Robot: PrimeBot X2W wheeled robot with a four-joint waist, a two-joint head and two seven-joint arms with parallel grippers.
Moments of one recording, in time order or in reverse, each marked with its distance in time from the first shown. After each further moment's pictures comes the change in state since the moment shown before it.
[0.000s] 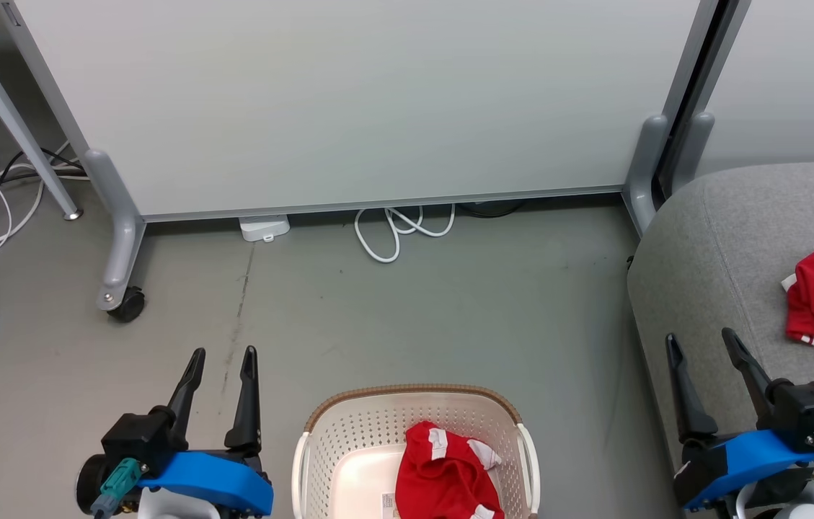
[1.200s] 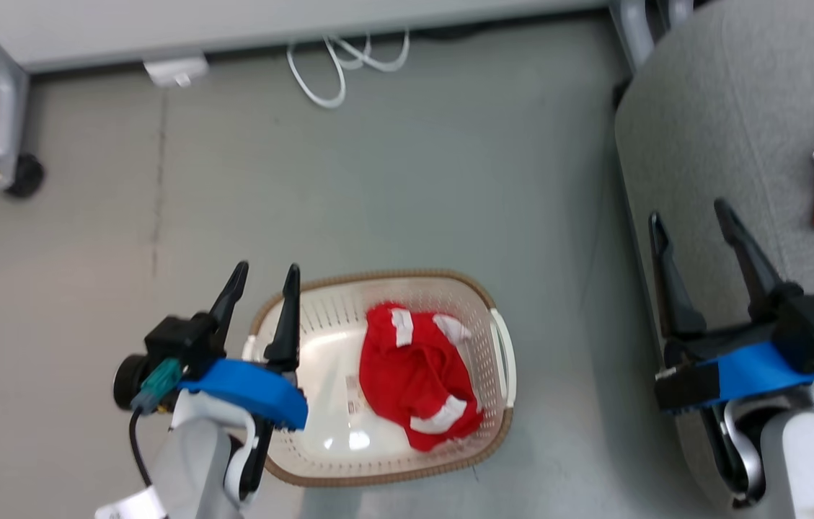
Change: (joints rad) left arm -0.242 -0.008 -0.114 0.140 -0.030 0.000 0.000; right arm -0.180 0.000 0.070 -0.133 -0.026 0.000 -0.002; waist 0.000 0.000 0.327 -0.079
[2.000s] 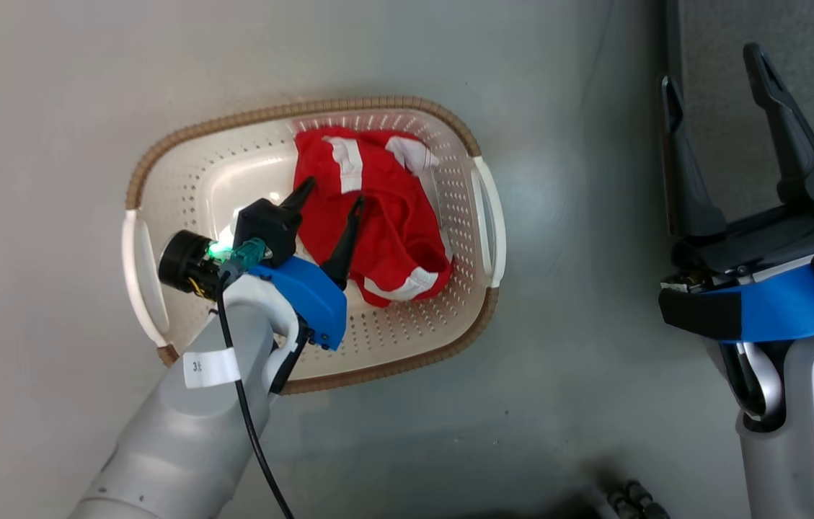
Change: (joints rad) left arm -0.428 0.005 -0.378 0.398 -0.085 0.000 0.000; right arm -0.213 -0.028 0.064 -0.149 -0.037 0.000 0.016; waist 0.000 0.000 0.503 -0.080
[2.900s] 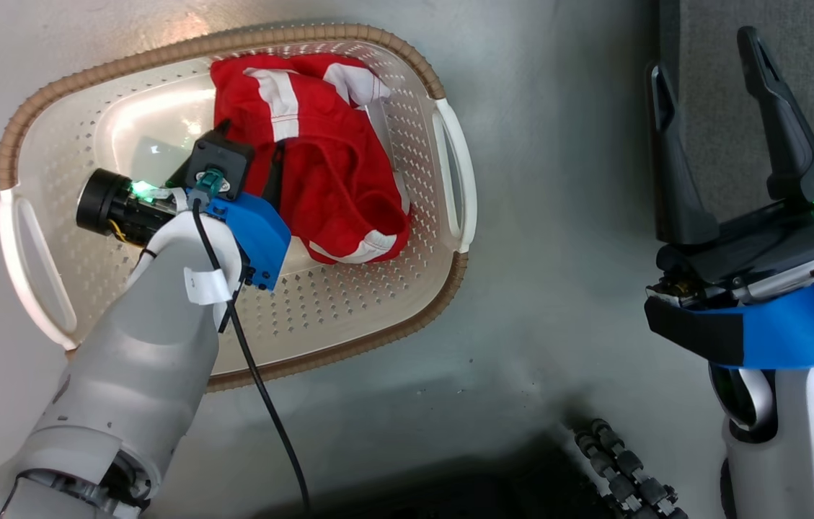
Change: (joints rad) left arm -0.225 0.025 -0.059 0.296 0.067 0.089 0.000; right arm 0.002 0.025 0.040 -0.067 0.029 0.000 -0.046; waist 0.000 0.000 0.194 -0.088
